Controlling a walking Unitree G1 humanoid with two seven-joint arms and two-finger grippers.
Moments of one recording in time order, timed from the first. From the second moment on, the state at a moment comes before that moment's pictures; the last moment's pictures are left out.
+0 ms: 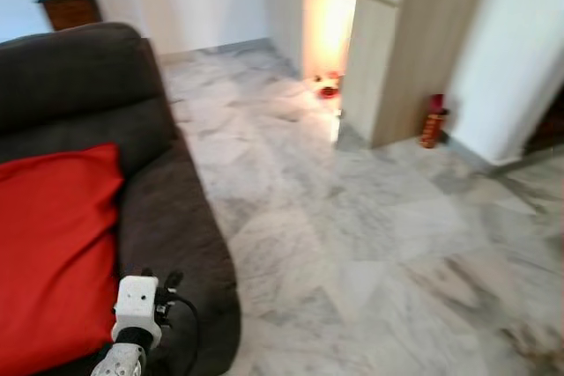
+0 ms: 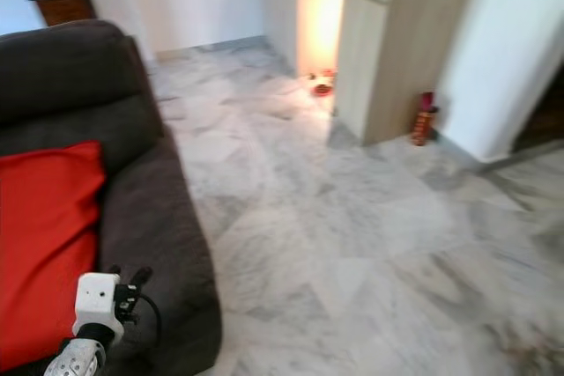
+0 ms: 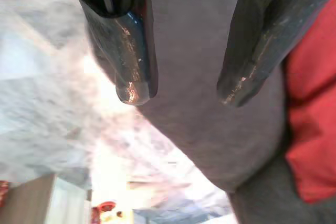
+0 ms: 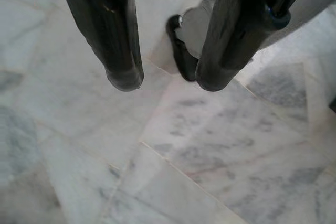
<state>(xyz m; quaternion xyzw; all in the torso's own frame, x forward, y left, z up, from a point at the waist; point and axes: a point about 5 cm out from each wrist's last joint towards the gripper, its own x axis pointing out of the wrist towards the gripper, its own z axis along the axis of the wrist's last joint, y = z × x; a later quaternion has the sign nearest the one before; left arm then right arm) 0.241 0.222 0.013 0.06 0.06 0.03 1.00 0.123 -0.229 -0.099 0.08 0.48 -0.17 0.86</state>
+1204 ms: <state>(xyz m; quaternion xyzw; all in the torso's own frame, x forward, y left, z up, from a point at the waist) 0.247 0.224 0.007 0.05 0.10 0.01 0.99 0.129 -0.235 -0.096 0.05 0.48 -0.16 0.86</state>
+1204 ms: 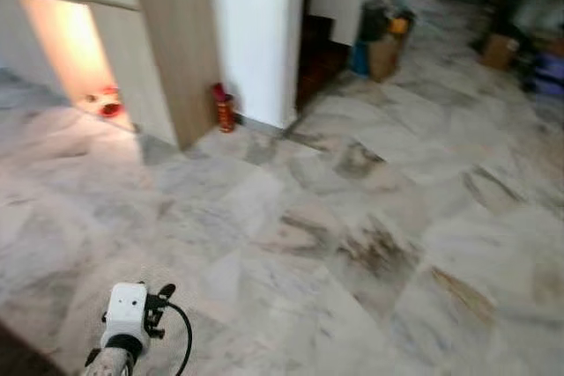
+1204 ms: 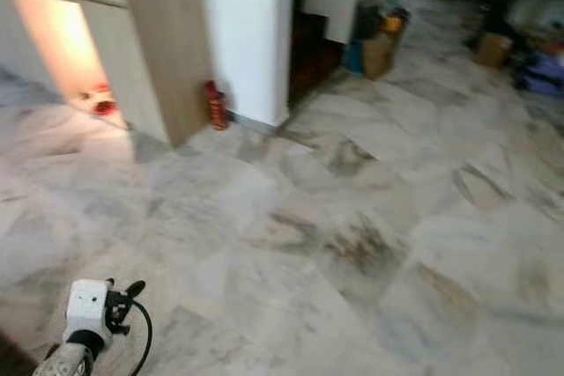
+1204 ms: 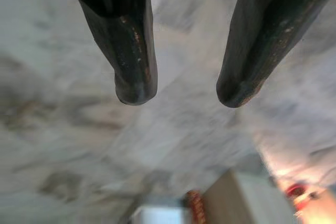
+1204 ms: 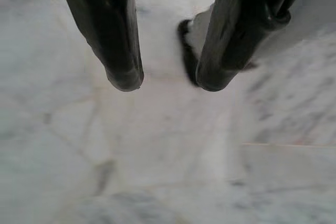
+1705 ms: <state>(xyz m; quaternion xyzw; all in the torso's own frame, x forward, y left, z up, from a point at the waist) 0.224 0.256 -0.025 0.05 0.23 0.08 0.97 0.120 -0.232 -0.100 0.06 0.49 -0.15 0.85</state>
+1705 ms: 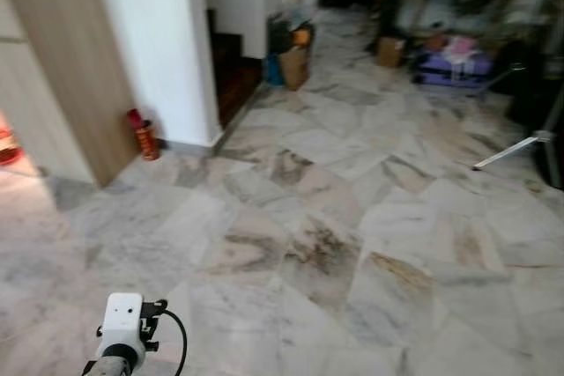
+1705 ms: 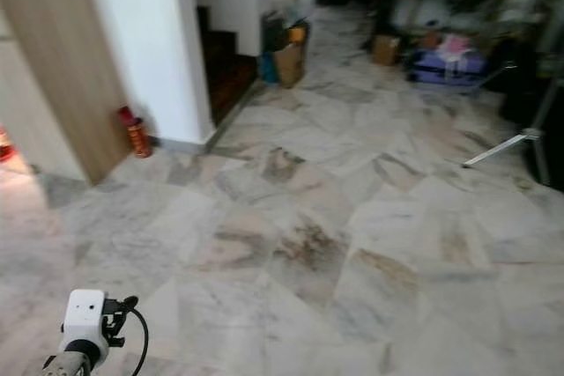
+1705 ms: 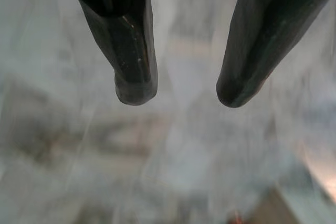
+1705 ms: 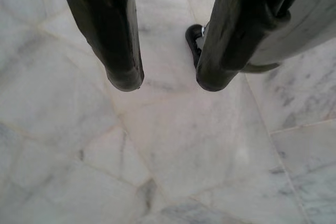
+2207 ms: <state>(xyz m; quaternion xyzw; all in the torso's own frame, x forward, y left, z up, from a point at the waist) 0.147 0.266 -0.078 0.05 0.44 0.12 0.89 0.127 -0.224 -0.100 0.04 0.49 -0.12 0.86</state>
